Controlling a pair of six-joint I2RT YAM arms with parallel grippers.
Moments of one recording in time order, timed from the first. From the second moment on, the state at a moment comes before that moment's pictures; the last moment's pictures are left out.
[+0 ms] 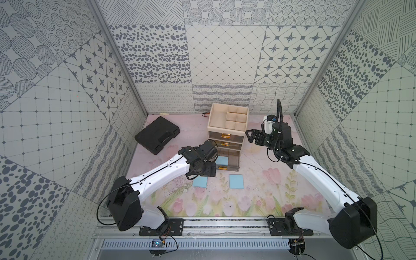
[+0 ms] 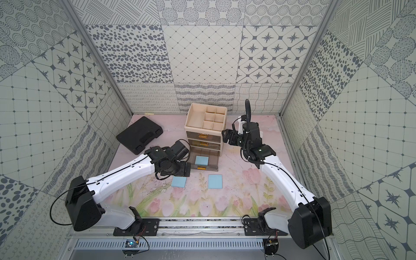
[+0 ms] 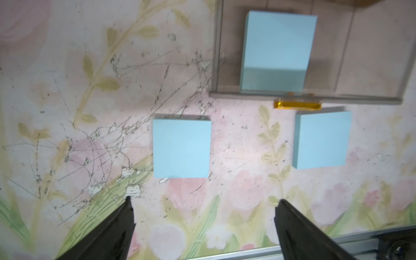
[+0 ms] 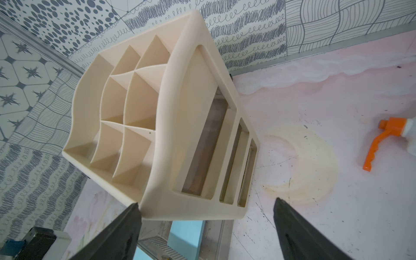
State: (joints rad) left arm -0.80 1.41 1.11 -1.04 -0.10 -0.70; right arm 0.39 1.23 1.03 -0.28 -0.08 0.46
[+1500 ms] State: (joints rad) left arm -0.71 1.61 0.87 -0.69 -0.07 -0.62; right arm 0.50 1.25 1.00 -0.39 0.06 0.44
